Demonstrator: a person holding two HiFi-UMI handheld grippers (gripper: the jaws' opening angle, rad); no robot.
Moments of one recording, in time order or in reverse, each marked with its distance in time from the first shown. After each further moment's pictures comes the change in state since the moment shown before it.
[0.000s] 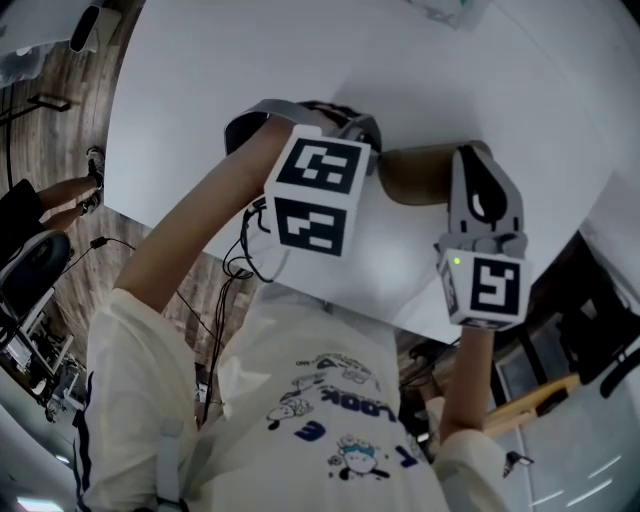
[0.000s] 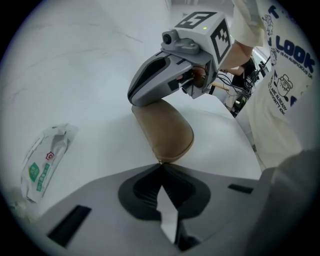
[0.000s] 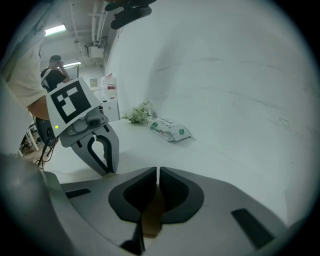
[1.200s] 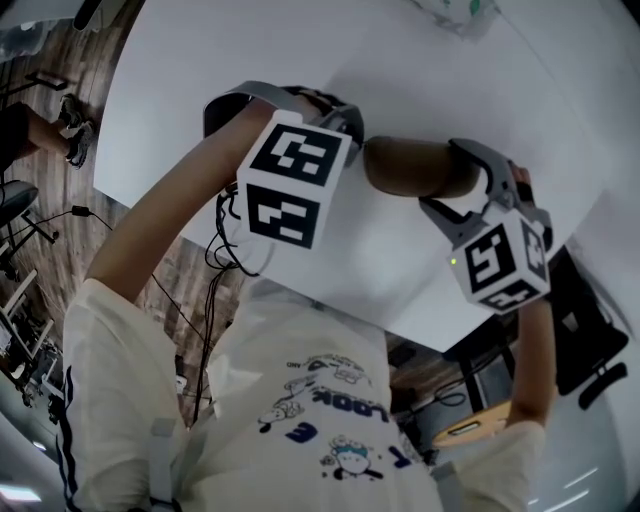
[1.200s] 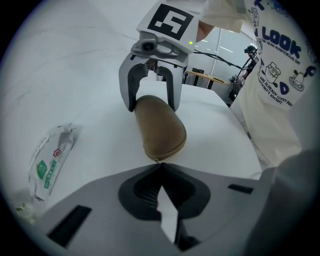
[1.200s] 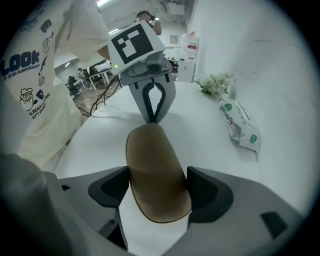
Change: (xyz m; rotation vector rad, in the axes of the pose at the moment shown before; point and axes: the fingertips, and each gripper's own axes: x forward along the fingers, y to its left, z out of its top) left arm -0.015 0.006 -0.018 0.043 0.040 0.015; right arm 0.004 0.025 -0.056 -0.714 0.414 0.574
